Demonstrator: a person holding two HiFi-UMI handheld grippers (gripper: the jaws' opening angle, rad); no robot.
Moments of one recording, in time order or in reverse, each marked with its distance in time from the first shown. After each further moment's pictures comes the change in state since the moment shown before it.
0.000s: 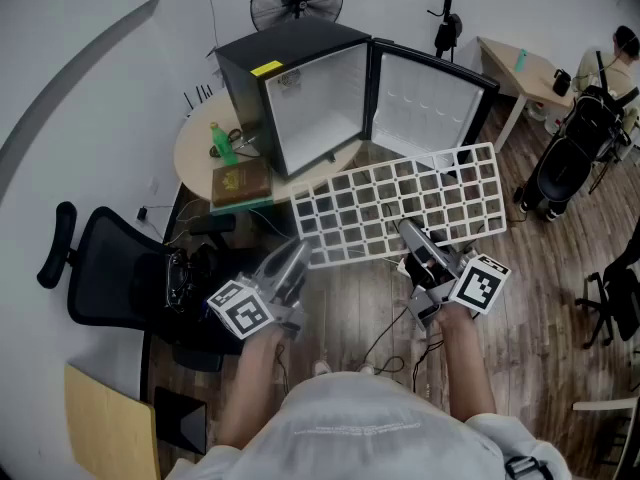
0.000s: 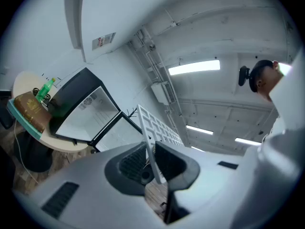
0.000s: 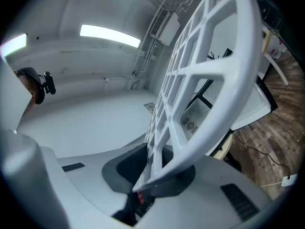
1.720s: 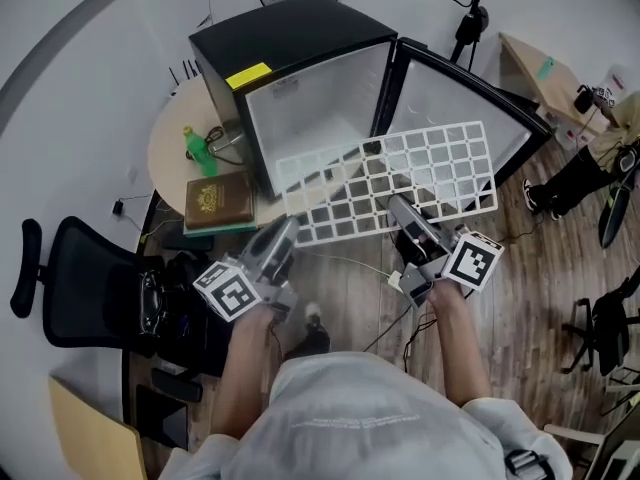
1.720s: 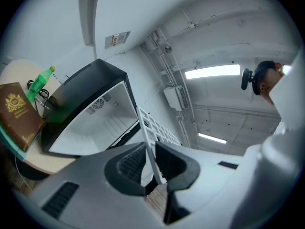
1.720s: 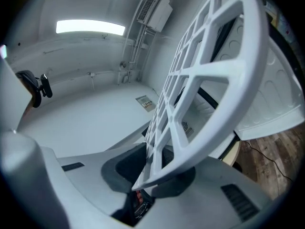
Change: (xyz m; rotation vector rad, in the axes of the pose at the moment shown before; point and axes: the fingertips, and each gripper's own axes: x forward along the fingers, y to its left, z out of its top) left arm 0.155 0.188 0.071 -0.085 -0.057 0.090; right arm 0.187 -0.185 0.070 0.047 0.116 -0.013
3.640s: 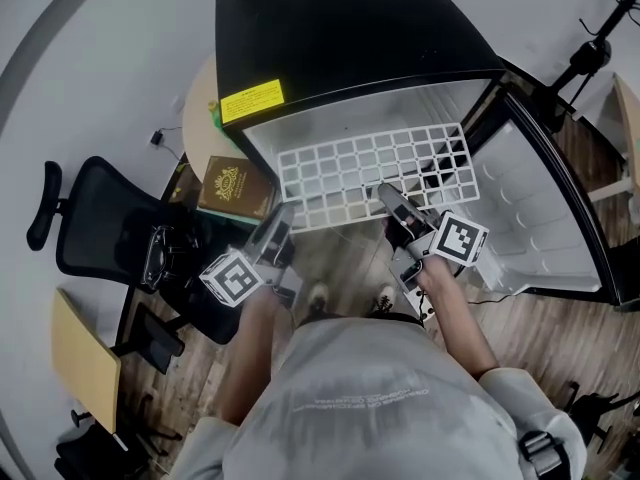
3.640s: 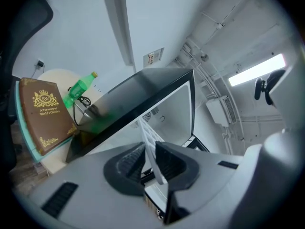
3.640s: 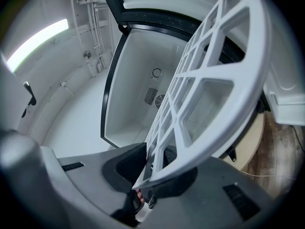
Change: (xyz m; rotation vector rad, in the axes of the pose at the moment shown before) left arm 0.069 0.160 0.032 -0.136 -0.221 0.492; right arm 0.187 -0.183 -0.006 0.347 0.347 0.129
